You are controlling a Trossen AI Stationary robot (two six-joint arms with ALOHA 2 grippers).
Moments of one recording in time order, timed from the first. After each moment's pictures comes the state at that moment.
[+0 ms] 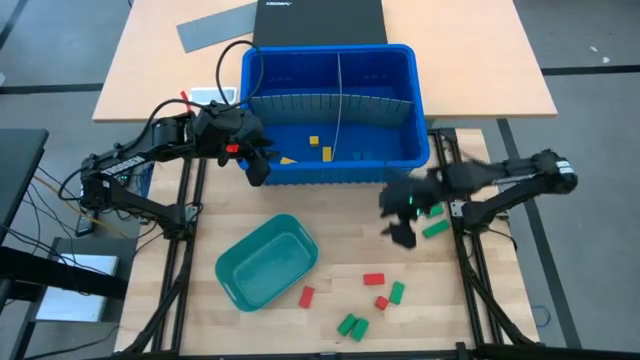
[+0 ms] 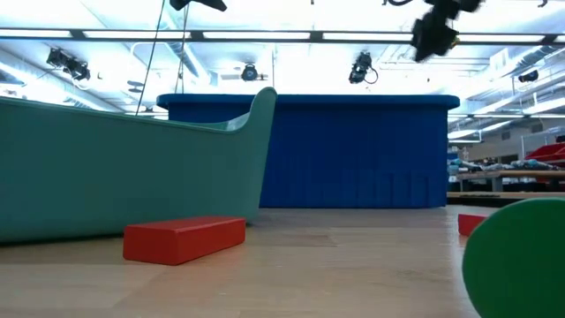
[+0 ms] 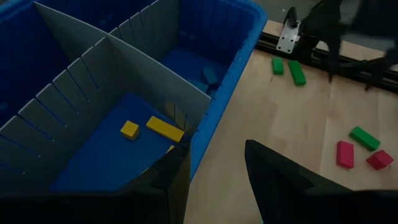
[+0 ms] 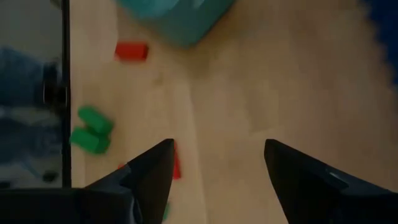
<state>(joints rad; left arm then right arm) 0.23 1.25 1.60 -0.96 -0.16 -0.16 0.11 1.20 1.15 -0.91 -0.08 0.33</state>
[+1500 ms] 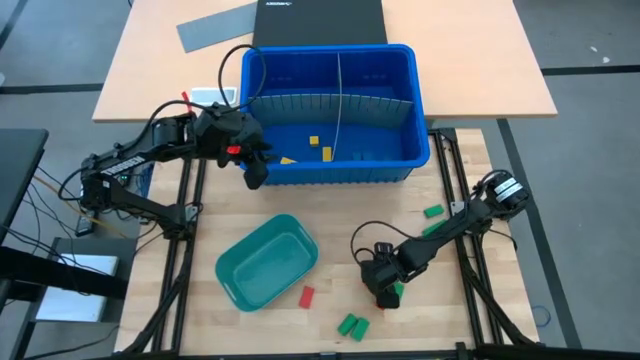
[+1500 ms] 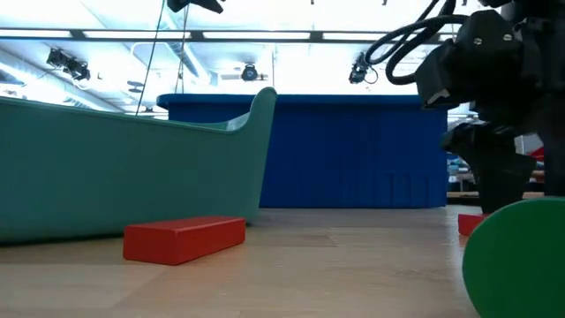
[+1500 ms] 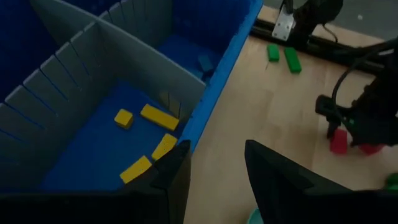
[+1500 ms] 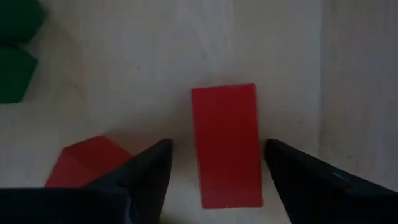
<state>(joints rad) 0.23 1.25 1.60 -1.00 -0.13 -0.17 0.52 1.75 0.97 -0.49 0.05 0.56</state>
